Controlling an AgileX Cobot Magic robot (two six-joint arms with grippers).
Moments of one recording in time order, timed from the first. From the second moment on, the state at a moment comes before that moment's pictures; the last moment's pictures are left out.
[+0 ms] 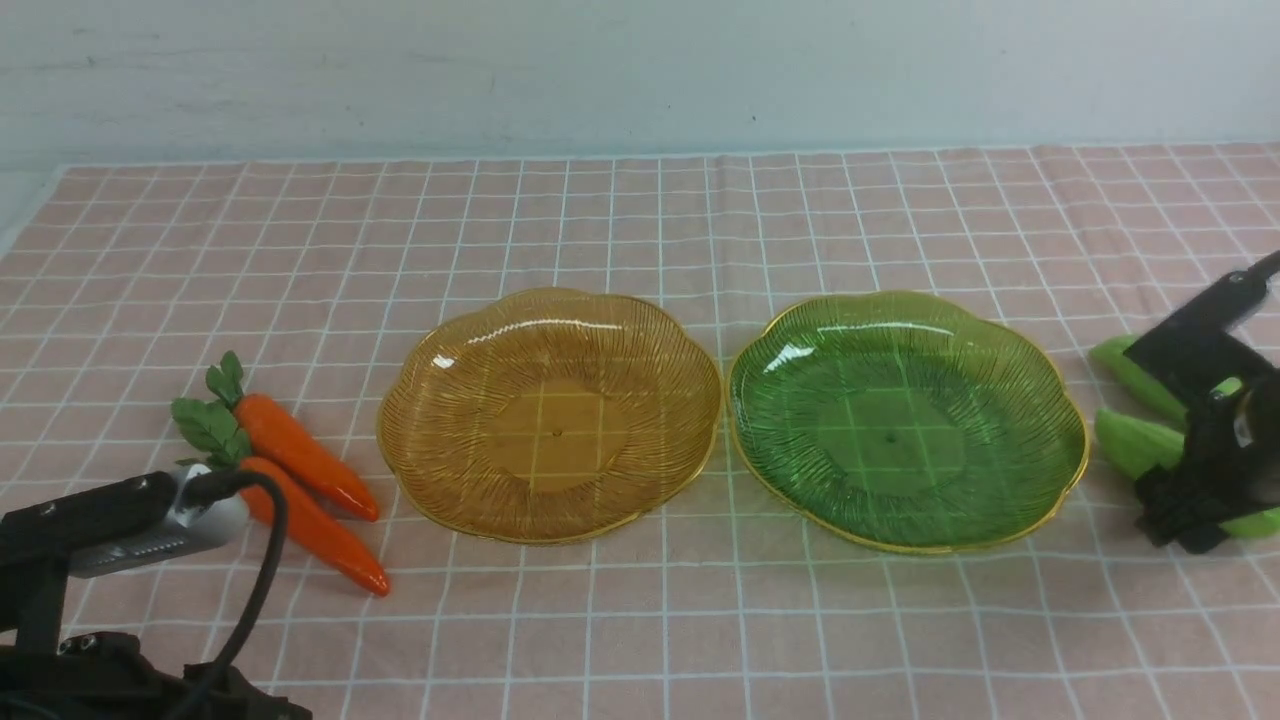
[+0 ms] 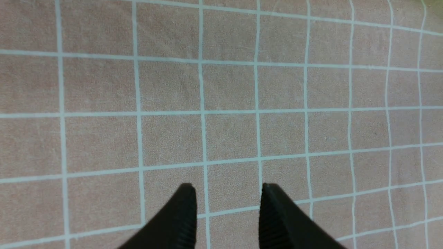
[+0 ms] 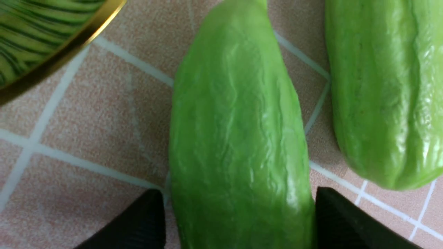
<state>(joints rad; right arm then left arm) 0.03 1.82 -0.92 -0.61 0.46 0.01 -0.06 0.85 -0.50 -0.54 0.86 0.12</state>
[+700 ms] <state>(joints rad) 0.03 1.74 -1.29 -0.17 0.85 0.08 -0.06 0.85 -0.50 -0.54 0.86 0.12</state>
